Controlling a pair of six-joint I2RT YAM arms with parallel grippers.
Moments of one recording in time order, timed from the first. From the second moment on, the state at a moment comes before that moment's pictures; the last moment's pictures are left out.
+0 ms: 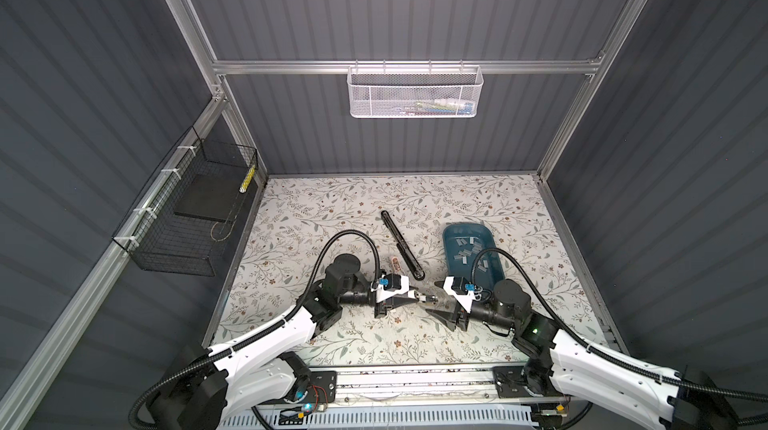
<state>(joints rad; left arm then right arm) -0.77 1.08 0.51 0.27 0.80 0.41 0.81 0.80 0.24 0.29 -0.37 -0.14</state>
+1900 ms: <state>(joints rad) -0.77 0.93 0.40 0.39 -0.01 0.10 0.86 1.04 0.43 0.27 -0.07 -0.02</state>
